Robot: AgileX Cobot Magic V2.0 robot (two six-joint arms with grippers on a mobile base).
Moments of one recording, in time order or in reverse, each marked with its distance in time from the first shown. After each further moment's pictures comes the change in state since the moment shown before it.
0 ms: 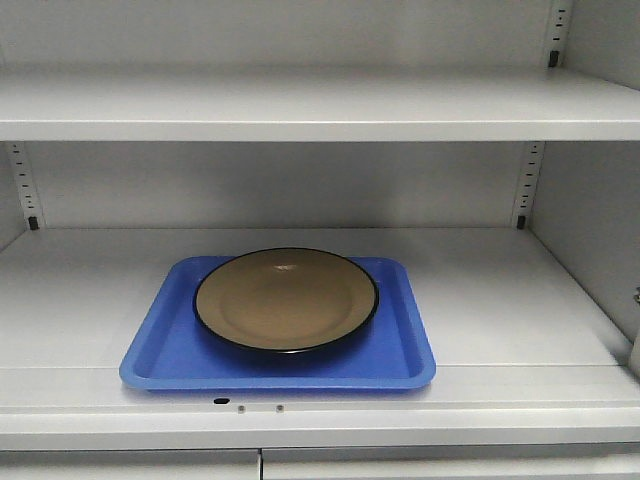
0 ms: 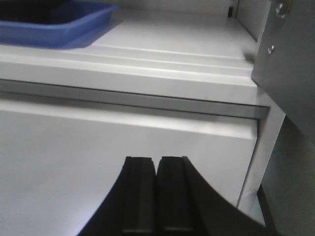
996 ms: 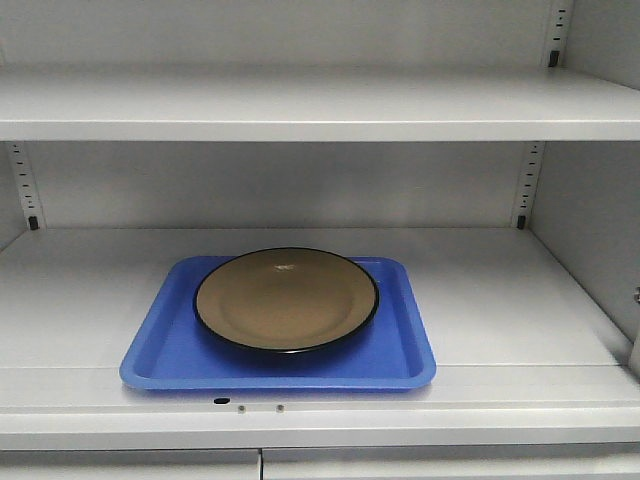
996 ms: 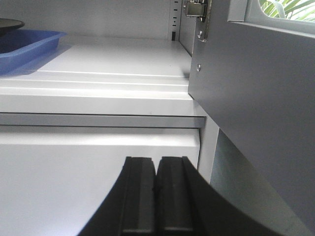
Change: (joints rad) left arm 0.000 0.000 0.000 0.000 0.000 0.000; right arm -0.152 -0.168 0.000 -0.001 0.092 0.003
